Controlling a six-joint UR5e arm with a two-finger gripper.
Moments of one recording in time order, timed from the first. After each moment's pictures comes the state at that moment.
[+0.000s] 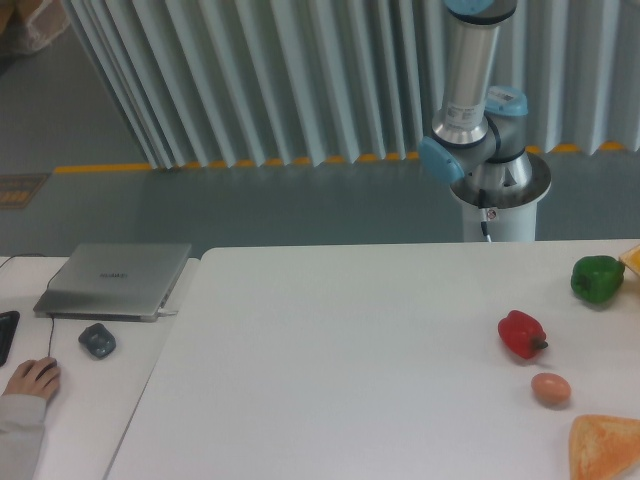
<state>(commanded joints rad) 2.94 -1.87 -1.57 -1.13 1.77 2.10</state>
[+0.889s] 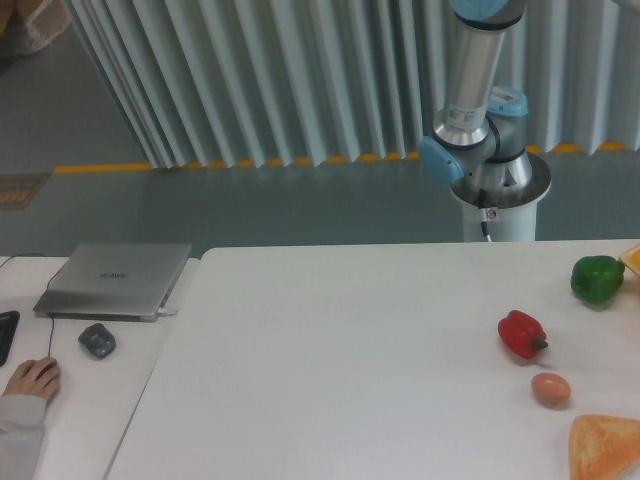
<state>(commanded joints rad) 2.82 -1.81 -1.53 -1.22 1.55 2.12</state>
